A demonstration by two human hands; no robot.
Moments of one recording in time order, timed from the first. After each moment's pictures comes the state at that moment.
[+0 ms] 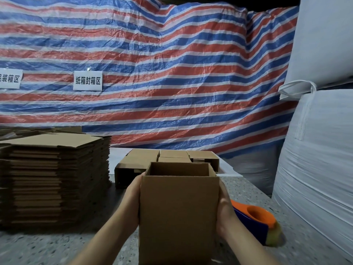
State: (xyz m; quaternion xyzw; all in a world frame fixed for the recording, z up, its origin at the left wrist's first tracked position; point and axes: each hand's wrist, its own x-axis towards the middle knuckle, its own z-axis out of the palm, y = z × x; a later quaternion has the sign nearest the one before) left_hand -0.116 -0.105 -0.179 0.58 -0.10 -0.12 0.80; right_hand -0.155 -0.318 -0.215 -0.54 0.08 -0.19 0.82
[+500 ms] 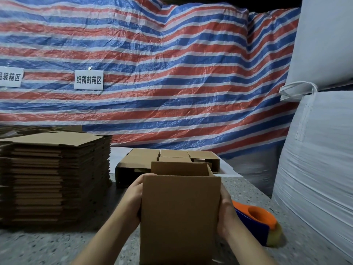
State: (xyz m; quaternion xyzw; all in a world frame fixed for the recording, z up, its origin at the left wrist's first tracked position) left_hand -0.104 -0.099 -0.186 0.59 -0.14 -0.10 0.79; right_hand -0.152 -0.319 -0.218 -0.53 0.10 -0.16 0.83
